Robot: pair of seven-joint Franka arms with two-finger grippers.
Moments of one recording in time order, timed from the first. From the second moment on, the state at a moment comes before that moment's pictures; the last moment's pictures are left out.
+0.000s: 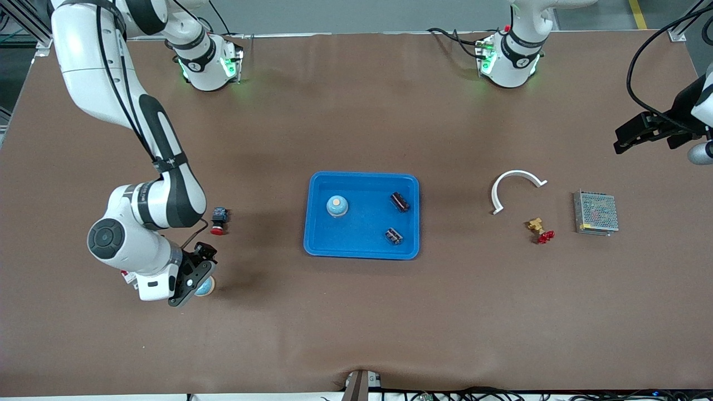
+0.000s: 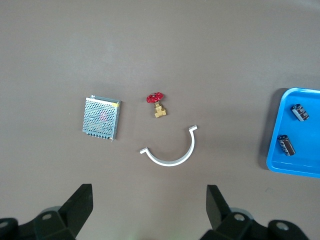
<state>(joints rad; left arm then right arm) -0.02 0.06 -0.04 -1.44 0.04 1.47 -0.14 0.16 0.72 -0.04 -1.47 0.11 2.25 -0.87</state>
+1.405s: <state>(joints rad) -0.03 0.06 -0.05 -1.44 0.04 1.48 -0.14 0.12 0.81 -0.04 -1.47 0.11 2.35 -1.05</state>
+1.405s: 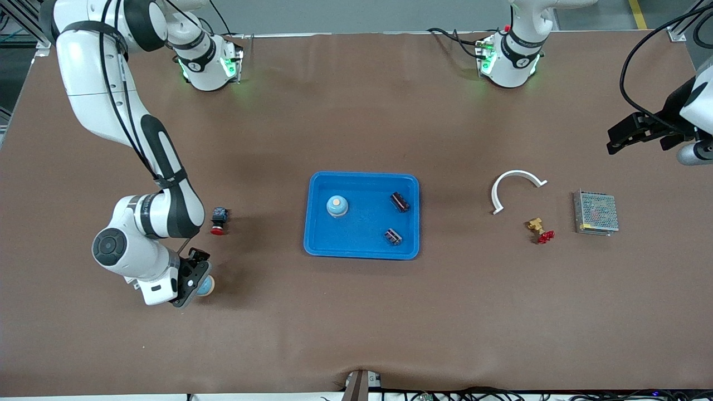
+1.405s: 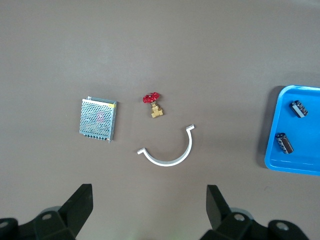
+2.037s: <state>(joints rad) -0.03 0.07 -0.05 -1.45 0.04 1.48 -0.14 0.12 0.84 -0.04 -1.47 0.11 2.42 -1.05</state>
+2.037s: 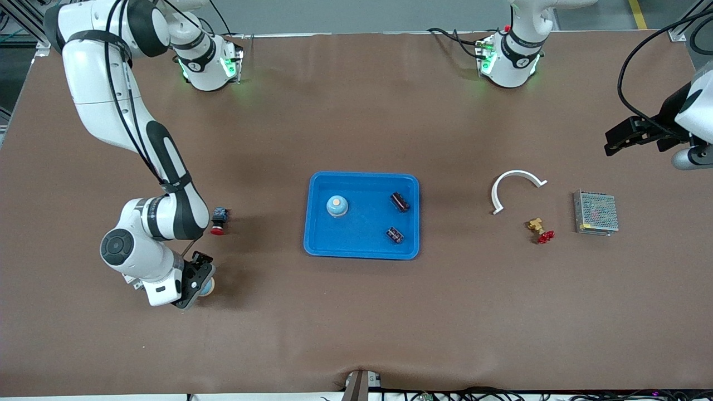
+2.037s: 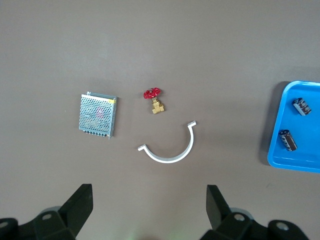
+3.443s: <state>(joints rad) -0.03 0.08 -0.05 -1.45 0.04 1.49 -0.14 0.11 0.85 -0.03 -1.46 0.15 2.40 -1.05</state>
